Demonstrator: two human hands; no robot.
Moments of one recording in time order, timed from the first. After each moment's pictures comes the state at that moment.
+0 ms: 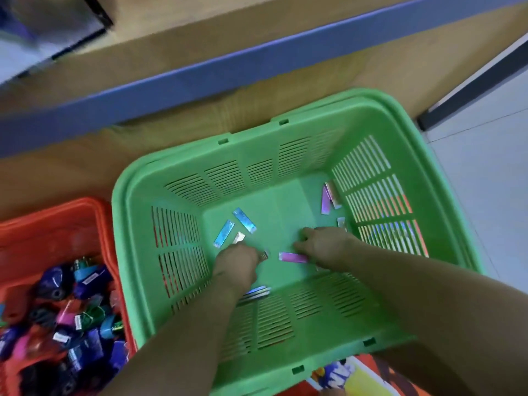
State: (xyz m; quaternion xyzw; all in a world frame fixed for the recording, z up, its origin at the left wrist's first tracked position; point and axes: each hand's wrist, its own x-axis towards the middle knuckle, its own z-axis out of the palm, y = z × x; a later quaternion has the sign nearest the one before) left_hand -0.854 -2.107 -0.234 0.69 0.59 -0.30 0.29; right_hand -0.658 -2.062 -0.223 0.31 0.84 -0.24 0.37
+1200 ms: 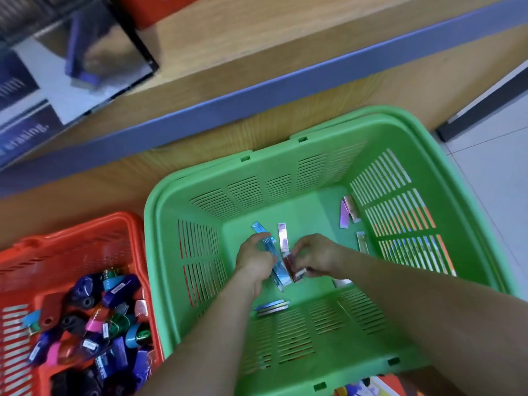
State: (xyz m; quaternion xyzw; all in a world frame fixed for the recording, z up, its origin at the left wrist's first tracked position) left_hand -0.848 -2.087 -0.213 0.16 0.77 0.17 0.60; right_hand -0.704 -2.060 -0.231 0.62 0.39 -0.68 0.07
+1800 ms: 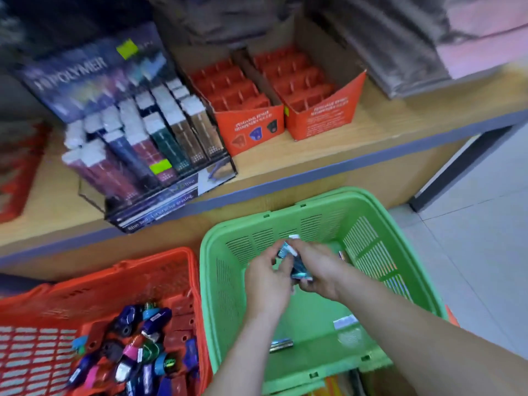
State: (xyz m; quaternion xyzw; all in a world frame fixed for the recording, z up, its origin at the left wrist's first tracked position) left_hand -0.830 -2.101 -0.053 0.40 0.73 0.37 0.41; right_hand -0.735 -2.057 -0.043 0.61 0.24 -0.73 -0.19
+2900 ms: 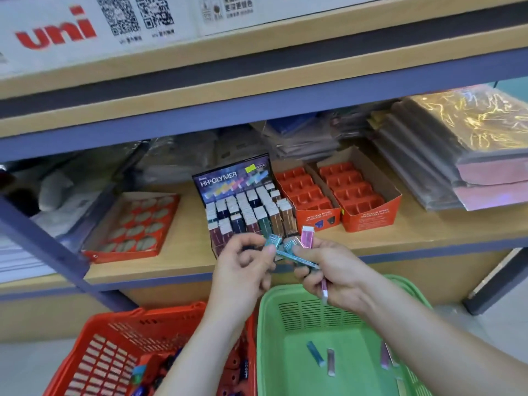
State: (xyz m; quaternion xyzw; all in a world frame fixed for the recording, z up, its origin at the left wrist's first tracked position) left_hand -0.919 -2.119 0.155 0.36 0.60 0.59 0.40; right_hand -0.787 -2.043 0.140 0.38 0.28 -0.84 -0.27
